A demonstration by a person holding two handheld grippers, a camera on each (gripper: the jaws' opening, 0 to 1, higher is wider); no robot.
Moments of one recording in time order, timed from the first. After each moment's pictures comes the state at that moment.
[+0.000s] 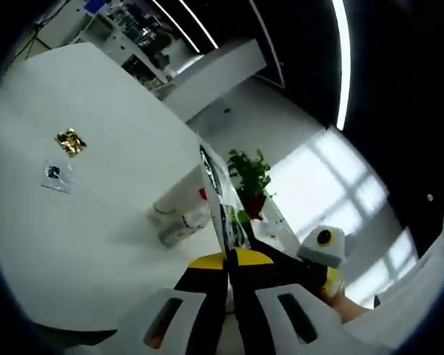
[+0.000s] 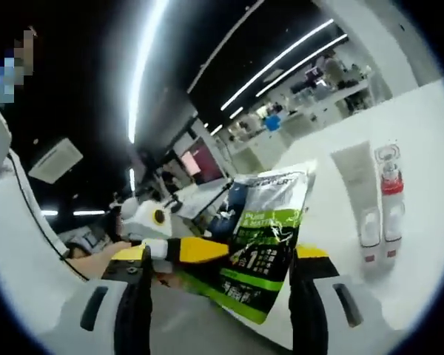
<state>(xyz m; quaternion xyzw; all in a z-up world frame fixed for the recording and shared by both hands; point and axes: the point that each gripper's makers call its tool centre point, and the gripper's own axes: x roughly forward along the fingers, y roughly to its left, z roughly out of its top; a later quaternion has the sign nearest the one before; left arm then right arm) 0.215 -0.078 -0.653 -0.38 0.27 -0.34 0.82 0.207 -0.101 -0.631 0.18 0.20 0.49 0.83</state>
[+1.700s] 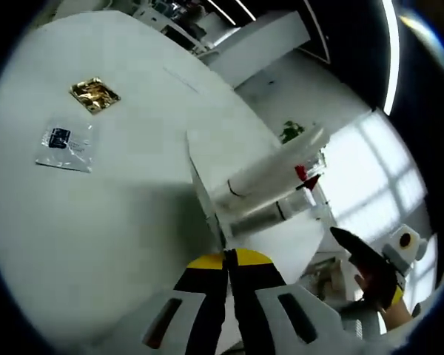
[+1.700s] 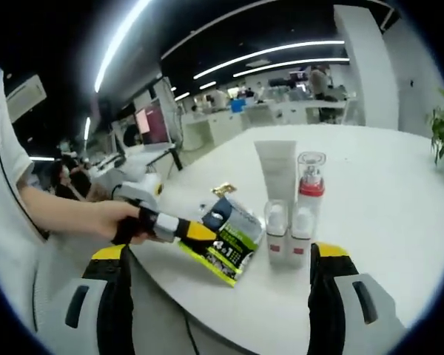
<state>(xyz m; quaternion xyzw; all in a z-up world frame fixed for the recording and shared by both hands) 0.281 -0.087 -0.779 -0.33 0.40 -0.25 0.82 0.241 -0.184 -0.686 0.02 0.24 0.39 0.89</state>
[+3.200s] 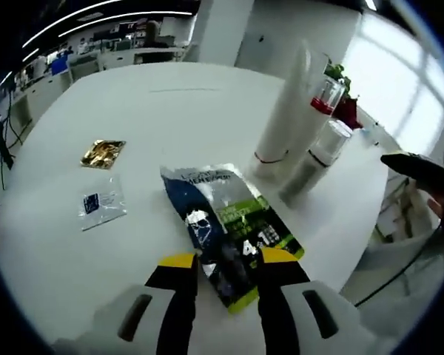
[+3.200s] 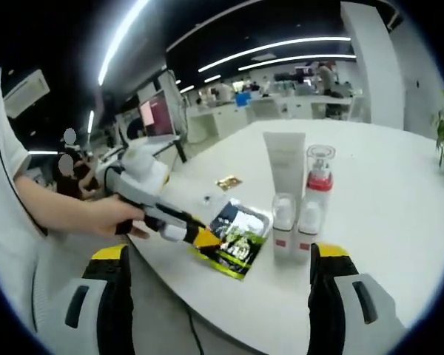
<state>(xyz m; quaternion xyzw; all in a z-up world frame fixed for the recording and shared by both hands) 0.286 -0.056 -0.805 -0.01 0.41 -0.20 0.89 0.234 -0.179 -0.693 0.00 0.26 0.40 0.88</state>
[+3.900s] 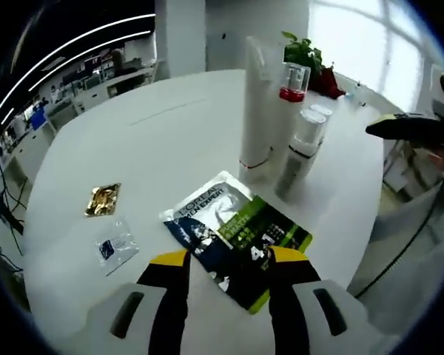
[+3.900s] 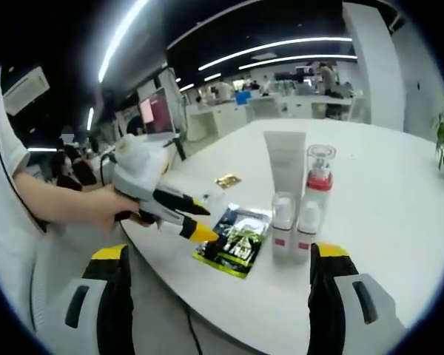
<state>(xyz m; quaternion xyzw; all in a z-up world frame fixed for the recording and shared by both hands) 0.302 -0.058 -0.783 0.10 0.37 -0.26 0.89 0.234 -0.179 -0.695 -0.01 0.26 0.40 0.88</state>
